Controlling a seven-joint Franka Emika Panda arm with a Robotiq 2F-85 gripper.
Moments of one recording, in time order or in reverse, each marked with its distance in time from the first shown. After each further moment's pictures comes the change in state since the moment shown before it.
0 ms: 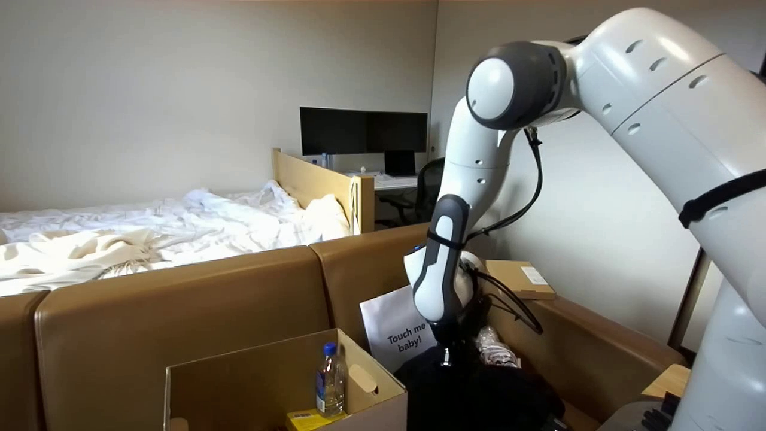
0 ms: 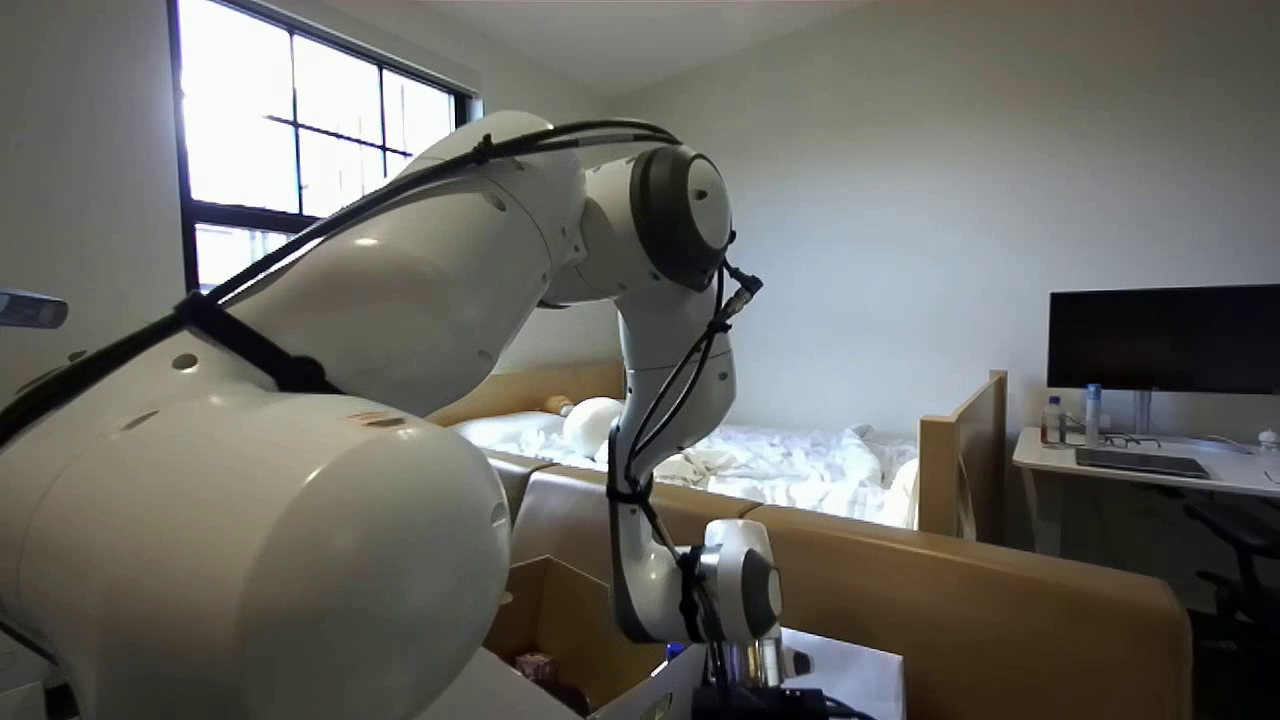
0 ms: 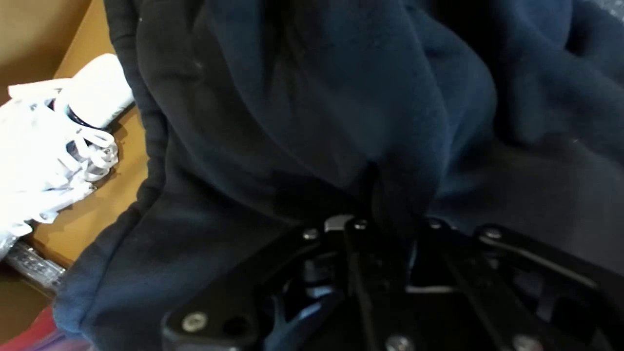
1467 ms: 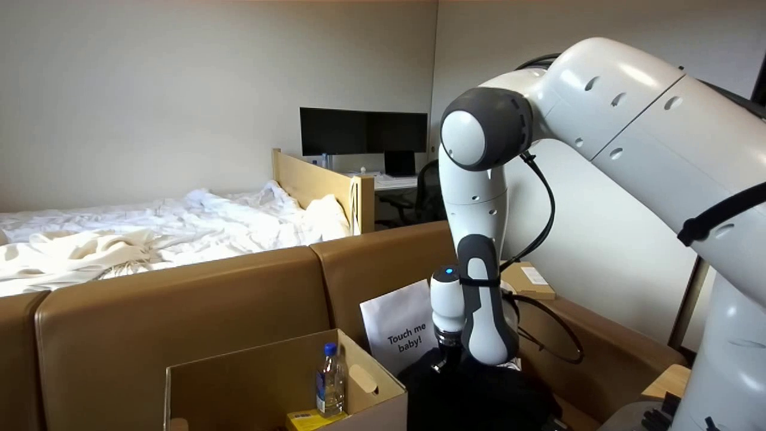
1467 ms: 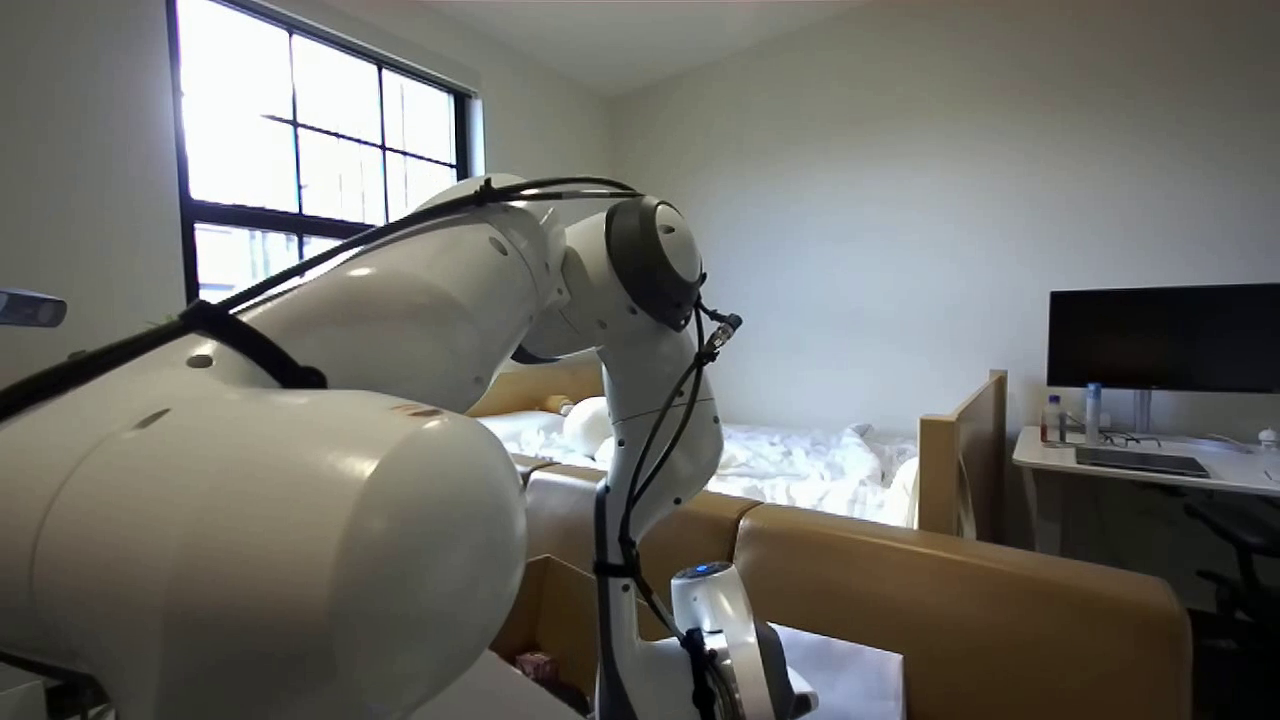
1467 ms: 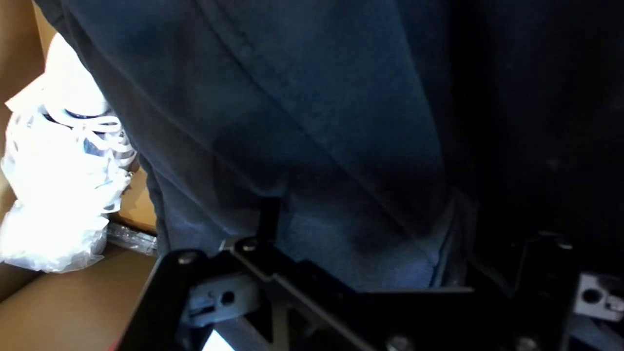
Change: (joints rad) arm 0.170 0.165 -0.219 -0.099 -0.277 0.654 0.719
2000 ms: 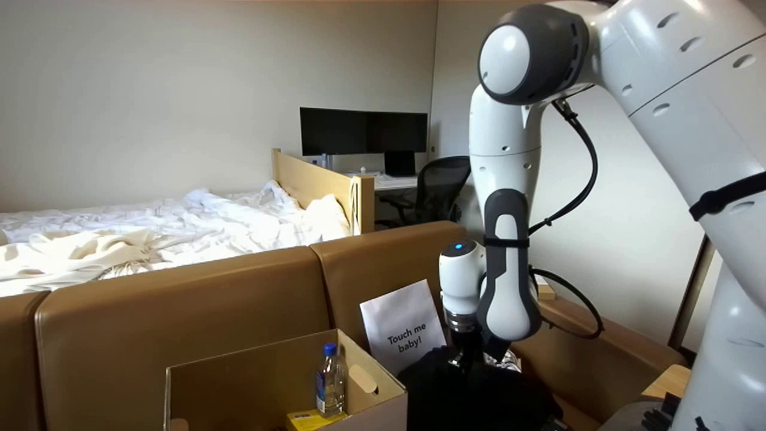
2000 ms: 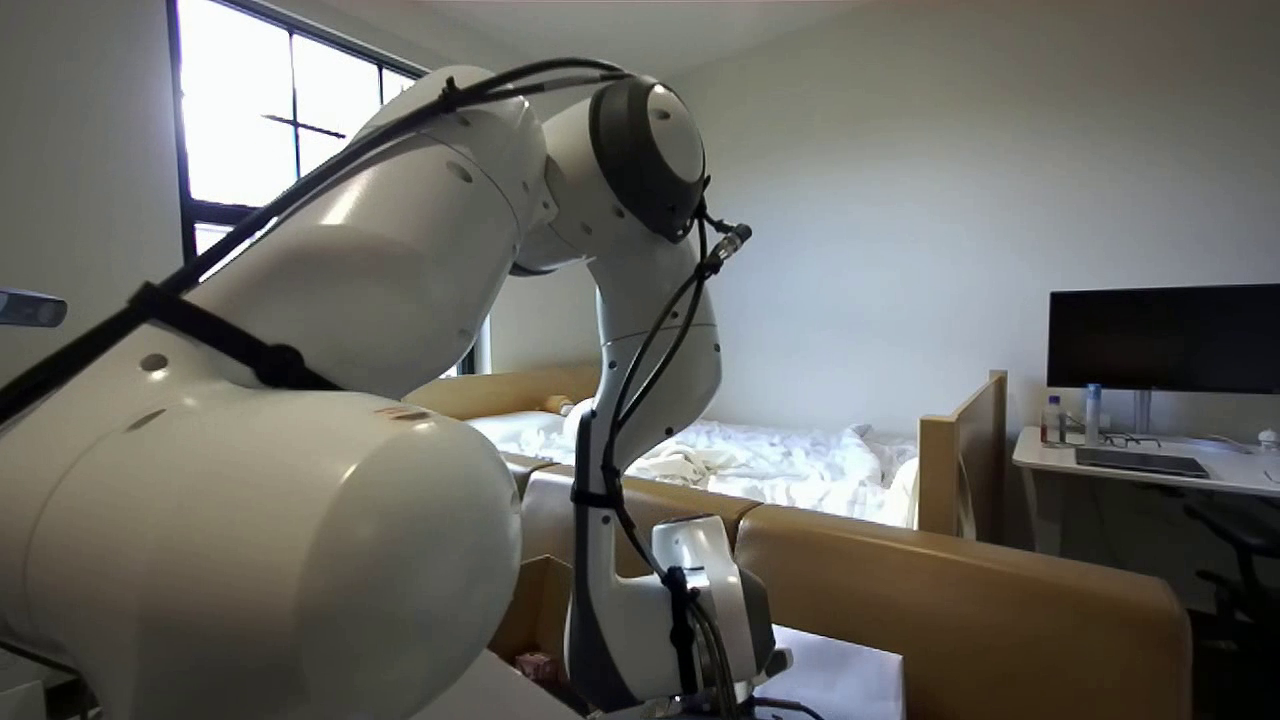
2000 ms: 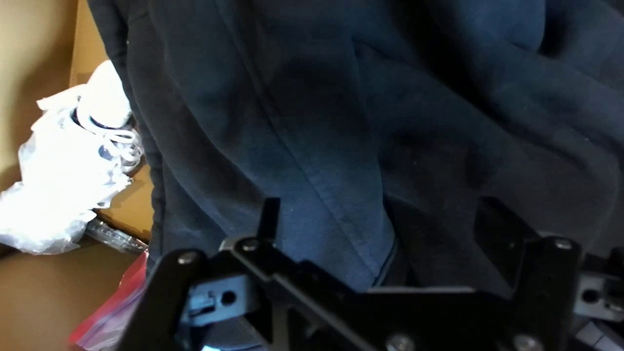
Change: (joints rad) arm -0.066 -0.268 0.050 -0.211 -0.126 -0.136 -0.178
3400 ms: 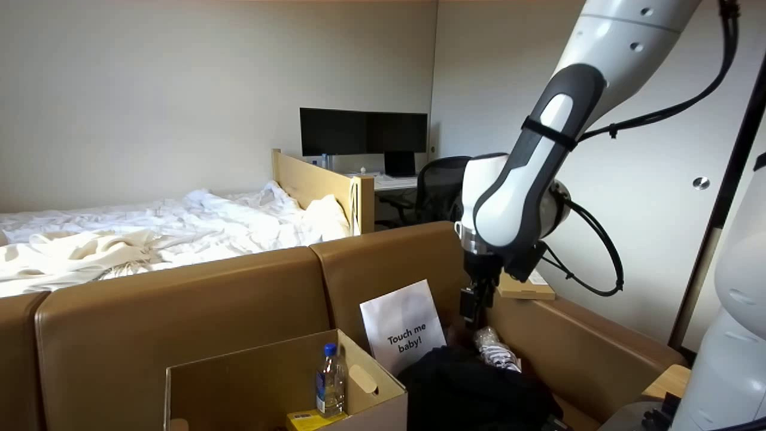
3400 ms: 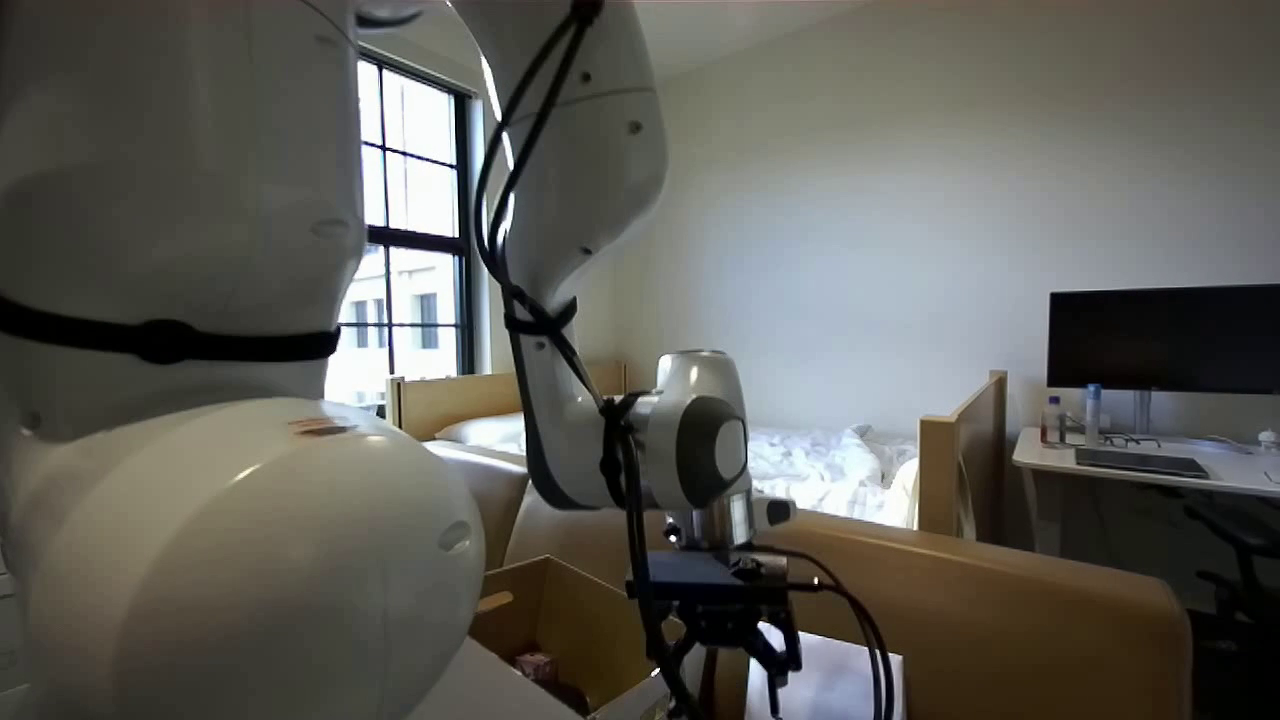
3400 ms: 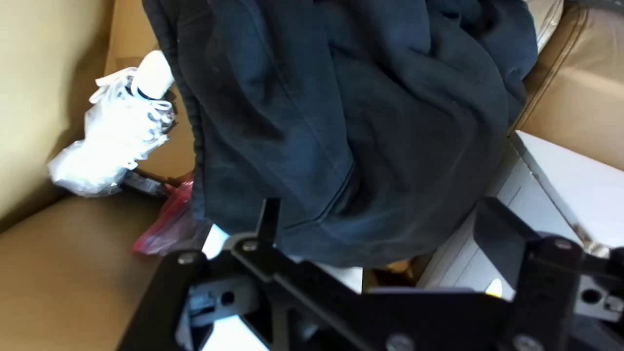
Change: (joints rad) arm -0.276 -0.662 0.271 -0.282 0.397 -0.325 -0.505
